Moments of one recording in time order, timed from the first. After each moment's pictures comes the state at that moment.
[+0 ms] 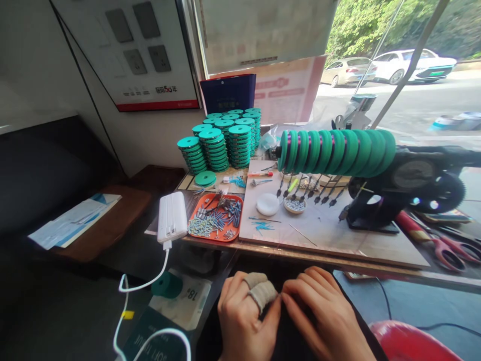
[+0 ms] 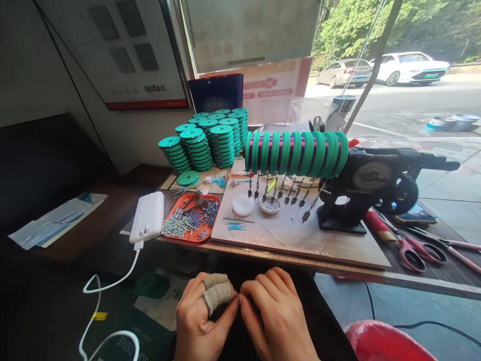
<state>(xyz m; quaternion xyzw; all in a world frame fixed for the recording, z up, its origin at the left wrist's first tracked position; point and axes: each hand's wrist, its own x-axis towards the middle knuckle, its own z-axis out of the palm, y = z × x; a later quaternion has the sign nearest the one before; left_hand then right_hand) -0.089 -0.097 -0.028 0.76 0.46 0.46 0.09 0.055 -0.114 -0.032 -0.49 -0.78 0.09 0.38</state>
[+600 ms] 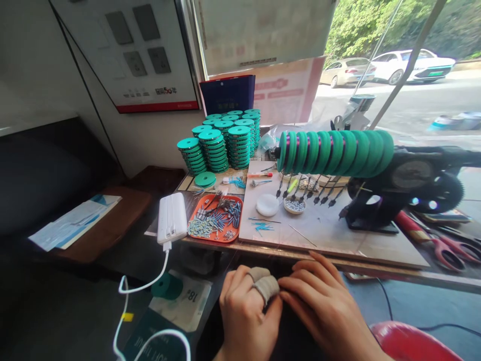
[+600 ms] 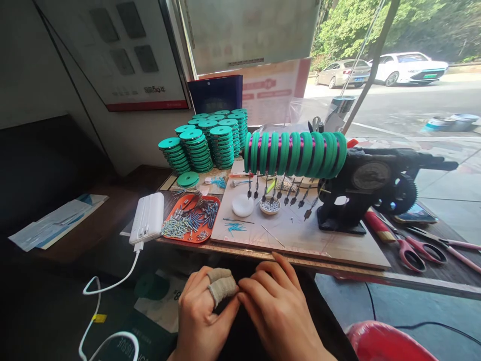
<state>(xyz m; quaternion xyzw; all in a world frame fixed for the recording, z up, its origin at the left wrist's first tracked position) -0.085 -0.091 -0.022 0.78 0.47 0.42 0.08 0.055 -0.104 -0.026 -0.49 -0.76 0.03 0.42</state>
